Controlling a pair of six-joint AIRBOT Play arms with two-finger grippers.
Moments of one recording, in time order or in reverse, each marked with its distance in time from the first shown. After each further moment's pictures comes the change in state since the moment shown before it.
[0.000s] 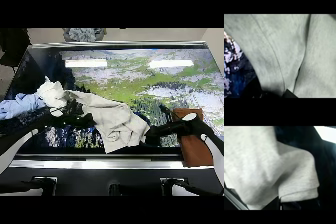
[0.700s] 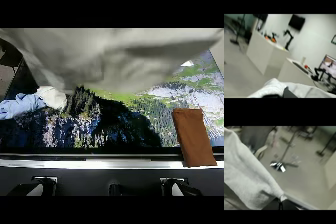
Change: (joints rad) left arm 0.353 0.503 0.997 0.119 0.006 0.002; right arm -0.116 0.529 1.034 -0.249 -0.201 -0.020
